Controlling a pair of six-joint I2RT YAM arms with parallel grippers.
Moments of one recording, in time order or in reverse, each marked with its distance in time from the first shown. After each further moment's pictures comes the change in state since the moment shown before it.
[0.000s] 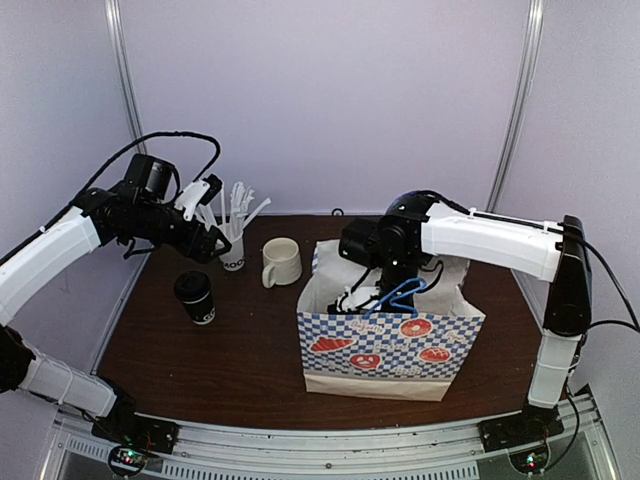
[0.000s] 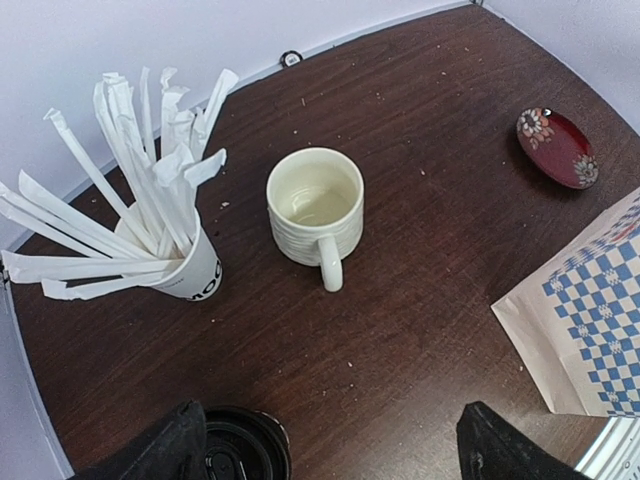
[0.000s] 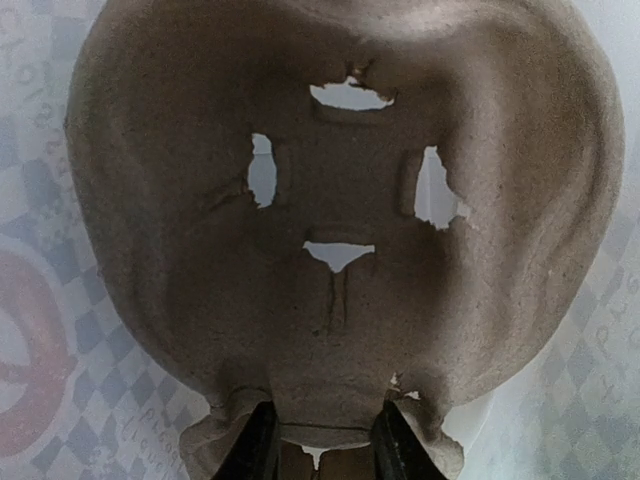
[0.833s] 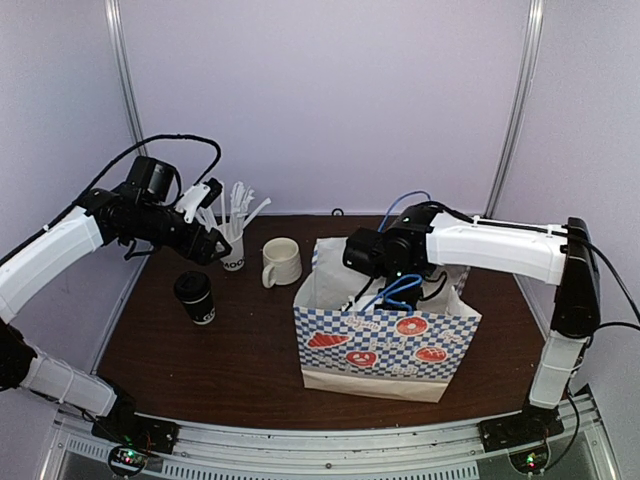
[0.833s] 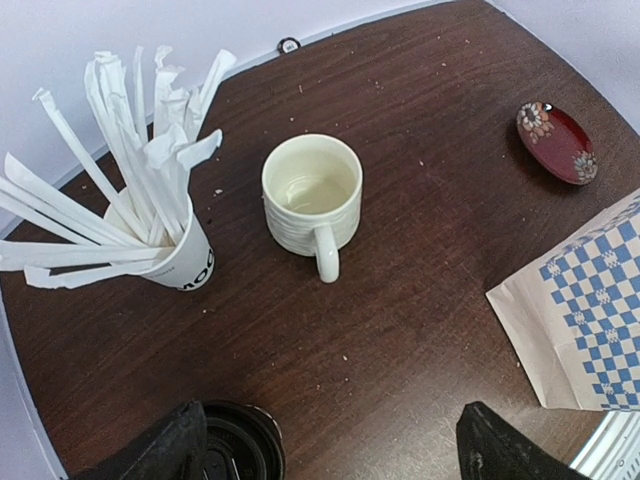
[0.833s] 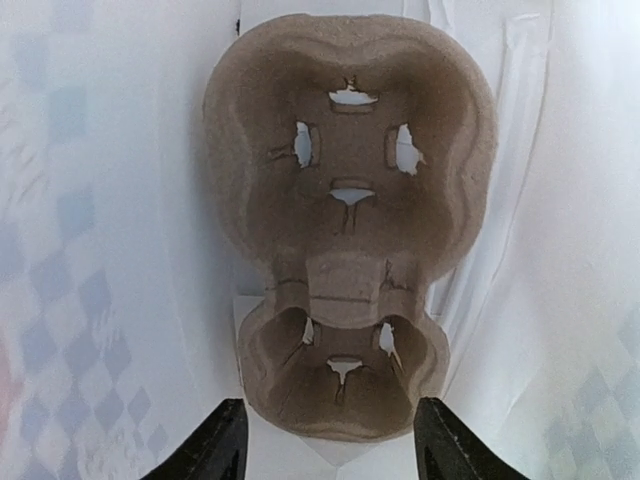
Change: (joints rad) left arm 0.015 0.014 -0.011 0.000 0.022 -0.010; right arm 0.011 -0.034 -0.128 0.100 0.032 -0.025
